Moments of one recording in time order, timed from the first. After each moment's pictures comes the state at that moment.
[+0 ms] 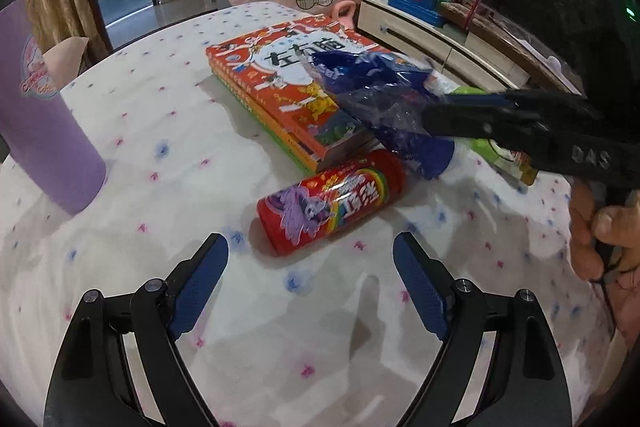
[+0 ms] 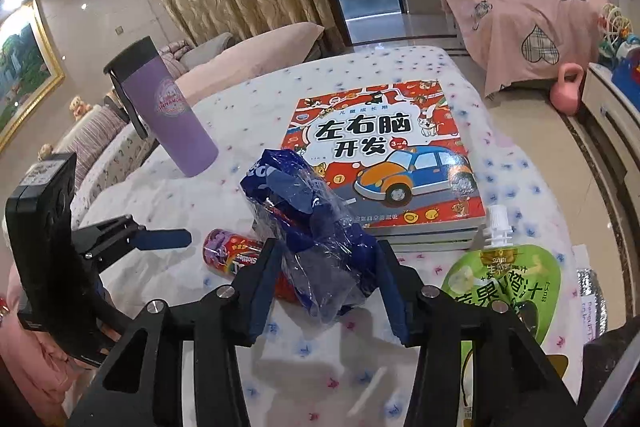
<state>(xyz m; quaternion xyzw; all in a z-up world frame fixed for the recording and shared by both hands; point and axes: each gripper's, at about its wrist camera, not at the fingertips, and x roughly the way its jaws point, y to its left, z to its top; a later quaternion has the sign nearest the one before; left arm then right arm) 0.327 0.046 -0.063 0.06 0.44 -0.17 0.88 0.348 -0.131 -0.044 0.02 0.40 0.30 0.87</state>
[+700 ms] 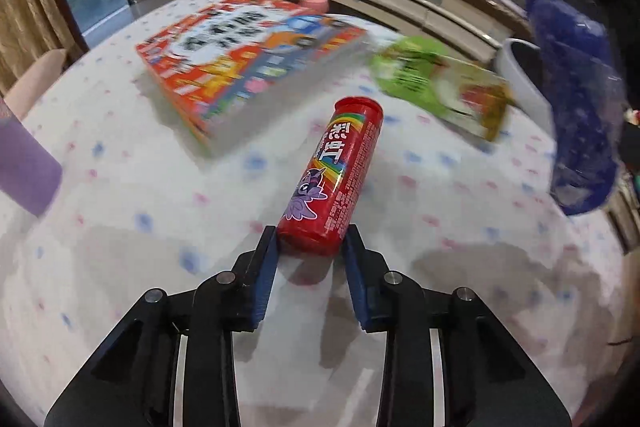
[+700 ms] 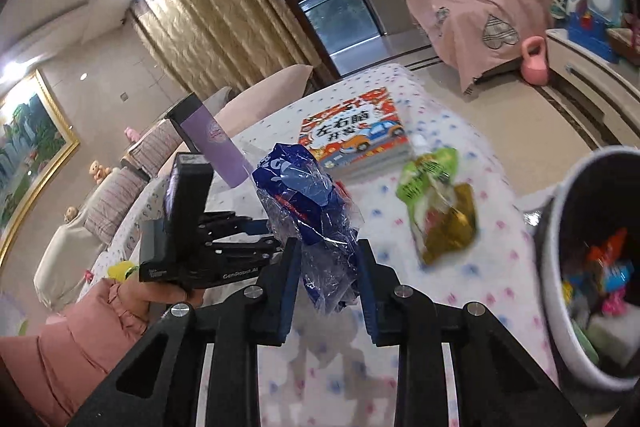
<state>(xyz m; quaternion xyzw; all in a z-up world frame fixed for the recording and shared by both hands) 0.290 -0.015 -0.071 0.11 0.48 -0.20 0.85 0.225 -0.239 -0.014 0.15 0.36 0.28 0.88</state>
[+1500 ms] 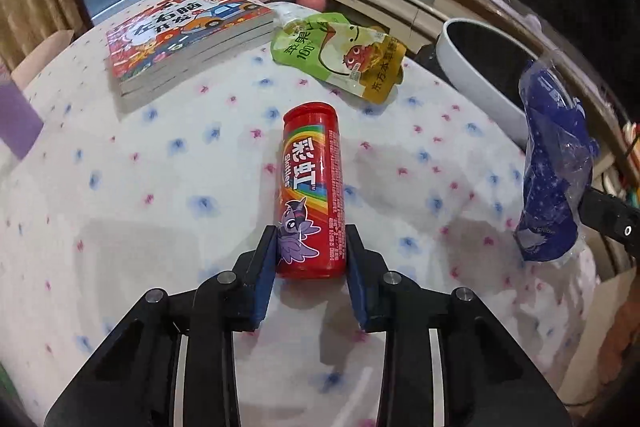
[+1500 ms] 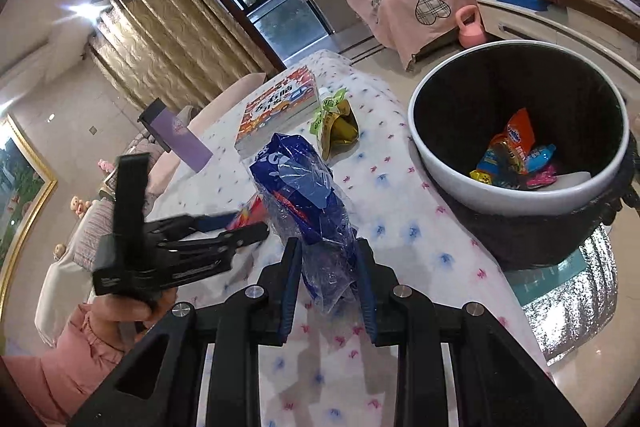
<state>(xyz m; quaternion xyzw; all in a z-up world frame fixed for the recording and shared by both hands) 0.230 -0.086 -0.076 0.07 0.49 -0.17 0.86 0.152 -0.314 -0.055 0.21 0.38 0.21 0.88</state>
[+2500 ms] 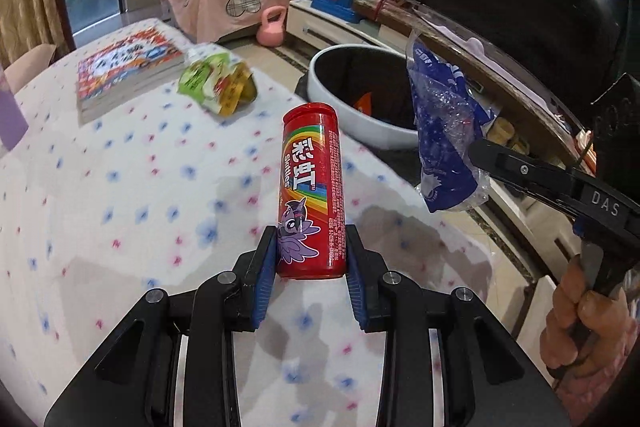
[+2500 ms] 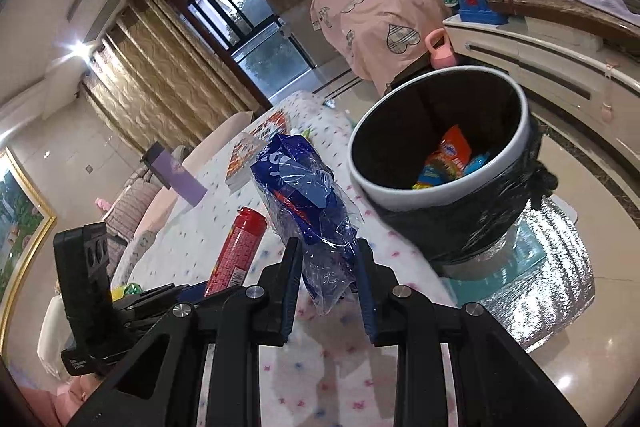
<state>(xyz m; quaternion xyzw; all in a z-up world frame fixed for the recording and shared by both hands) 0.140 -0.160 -0.034 0.04 0.43 -0.22 0.87 0.107 -0.375 -0.041 0.25 0.33 0.16 0.90</state>
